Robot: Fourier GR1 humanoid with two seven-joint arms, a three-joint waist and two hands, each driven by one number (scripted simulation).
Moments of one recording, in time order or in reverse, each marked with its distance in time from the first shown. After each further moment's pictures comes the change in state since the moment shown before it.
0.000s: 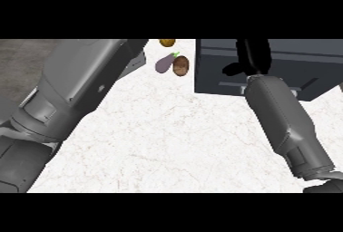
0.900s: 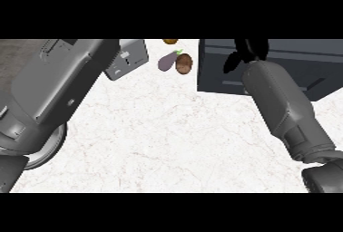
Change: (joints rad) left arm 0.195 0.117 -0.021 -0.260 -0.014 -0.045 0.074; right arm -0.184 -0.007 -0.104 0.239 -0.053 -0.006 -0.140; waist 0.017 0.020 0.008
